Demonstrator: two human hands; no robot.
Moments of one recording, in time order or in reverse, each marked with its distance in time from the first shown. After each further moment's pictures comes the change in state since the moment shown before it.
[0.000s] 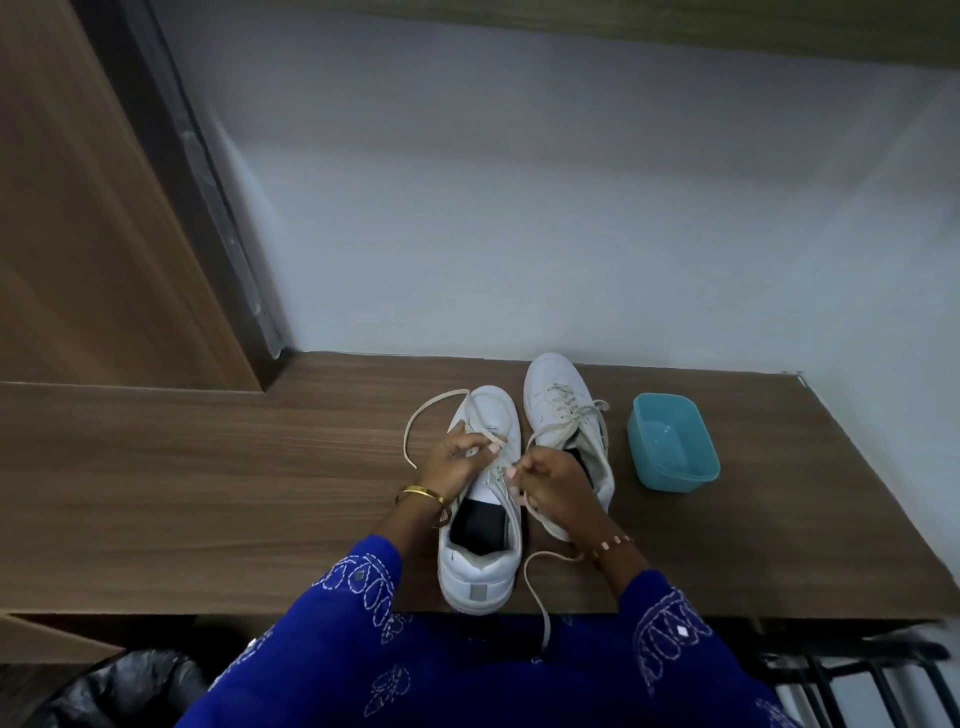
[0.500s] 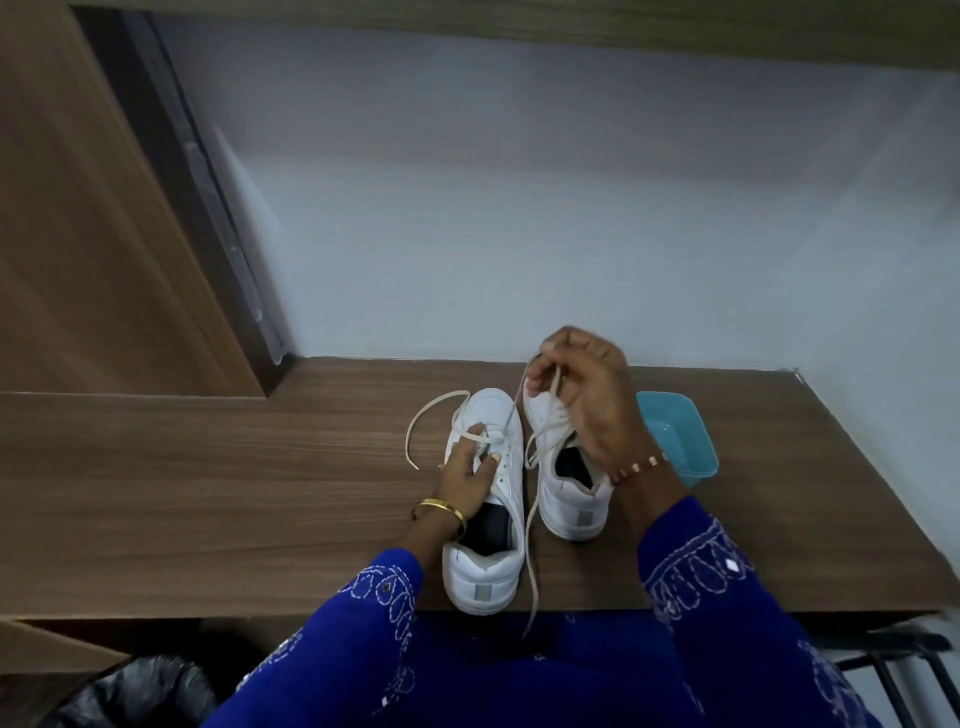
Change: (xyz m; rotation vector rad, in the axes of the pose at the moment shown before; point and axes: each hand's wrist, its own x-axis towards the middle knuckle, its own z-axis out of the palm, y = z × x) left_hand -0.006 -0.018 0.013 0.160 0.061 0.039; right_hand -0.004 -0.112 -0.041 0.671 0.022 -0.280
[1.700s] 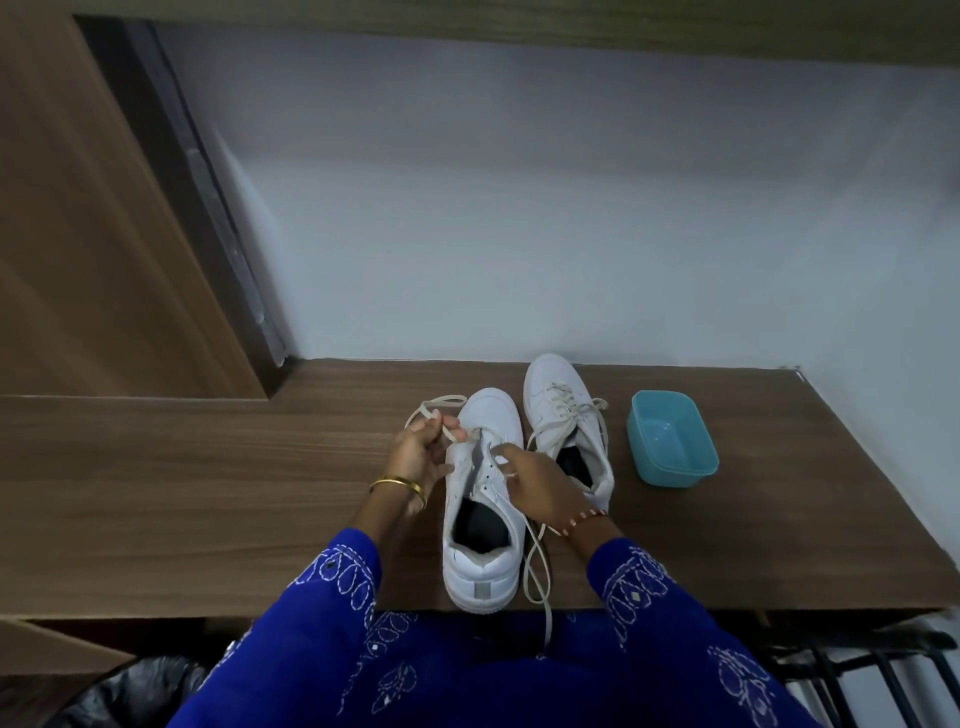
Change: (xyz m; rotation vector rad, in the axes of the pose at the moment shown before) left_hand 0.009 0.023 -0.050 -0.606 0.010 -0.280; right_hand -0.020 0.114 -0.028 -1.197 -0.366 0.188
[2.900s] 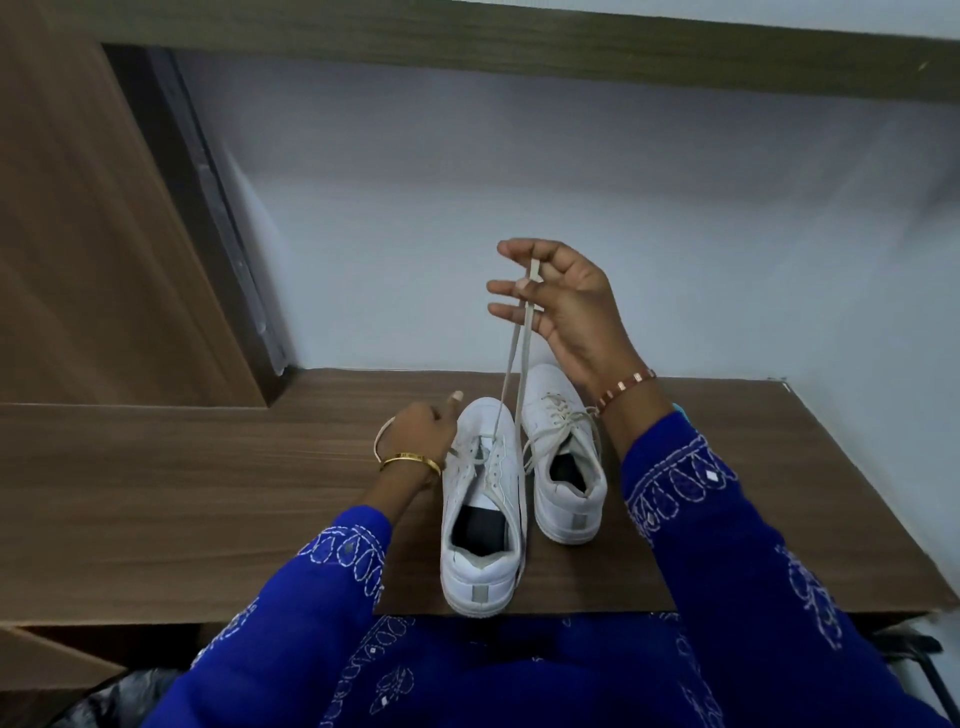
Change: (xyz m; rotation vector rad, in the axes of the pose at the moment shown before) left_hand -0.008 0.037 0.026 1.122 0.306 0.277; right_hand -0.004 -0.110 -0.147 1.162 0.316 -0.314
